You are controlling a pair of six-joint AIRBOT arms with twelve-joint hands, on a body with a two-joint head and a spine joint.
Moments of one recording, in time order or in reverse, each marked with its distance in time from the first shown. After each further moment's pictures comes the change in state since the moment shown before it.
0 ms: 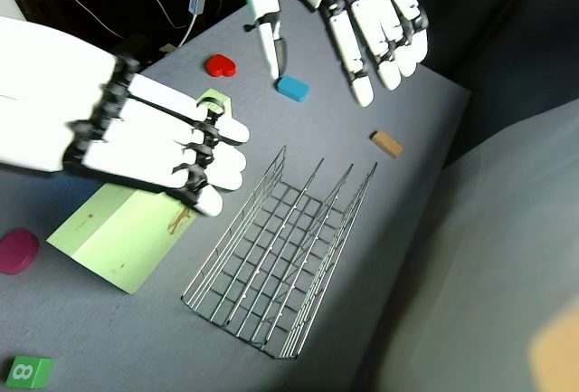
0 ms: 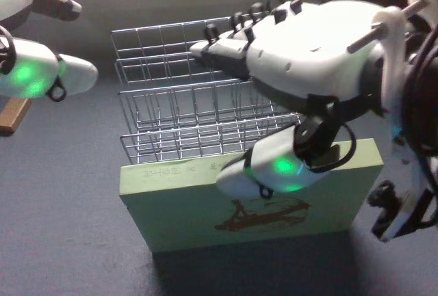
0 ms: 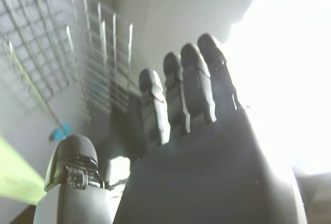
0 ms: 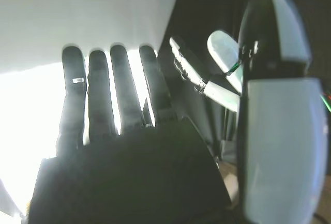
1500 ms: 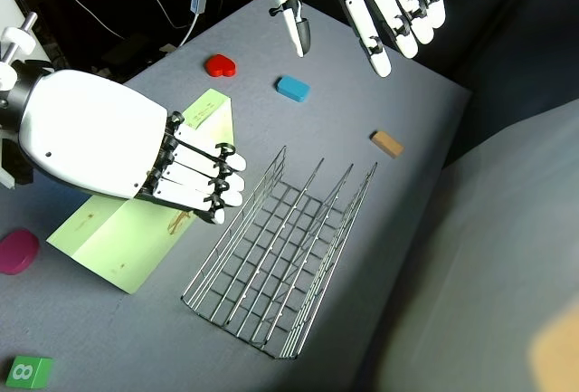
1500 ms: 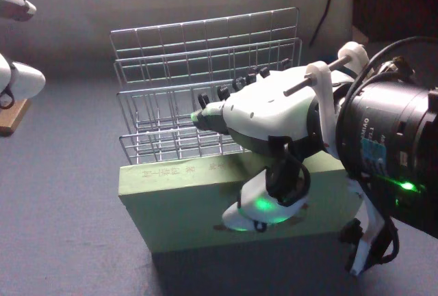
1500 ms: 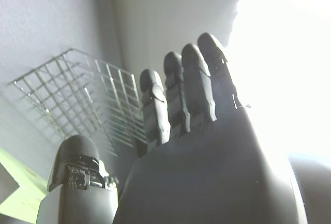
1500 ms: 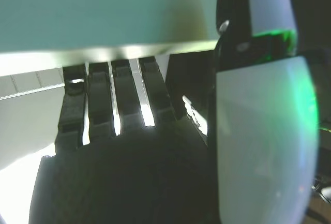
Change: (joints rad) left arm -0.106 0.029 -0.010 -0.135 0.109 0.422; right arm -0.087 -0.145 0.122 0.161 -0.018 -0.036
